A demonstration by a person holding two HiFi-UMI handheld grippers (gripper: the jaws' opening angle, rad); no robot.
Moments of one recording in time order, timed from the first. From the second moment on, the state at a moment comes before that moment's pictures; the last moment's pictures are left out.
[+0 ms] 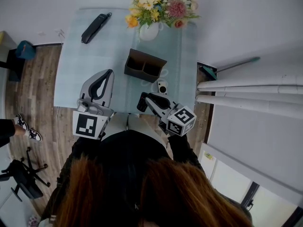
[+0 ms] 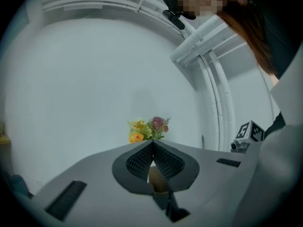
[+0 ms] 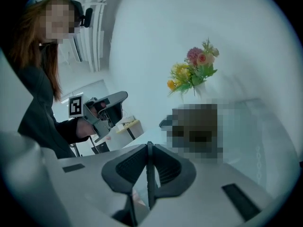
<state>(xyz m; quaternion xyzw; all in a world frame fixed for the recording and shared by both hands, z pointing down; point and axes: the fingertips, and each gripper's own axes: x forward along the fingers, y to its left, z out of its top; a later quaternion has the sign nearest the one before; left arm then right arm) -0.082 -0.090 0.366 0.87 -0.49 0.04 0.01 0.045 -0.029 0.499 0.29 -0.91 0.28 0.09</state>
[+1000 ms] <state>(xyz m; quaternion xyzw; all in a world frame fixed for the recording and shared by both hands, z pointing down) -0.077 -0.089 0.369 0.87 -0.49 0.05 0.01 0.061 -0.068 0.587 0.28 -0.87 0.38 0.10</state>
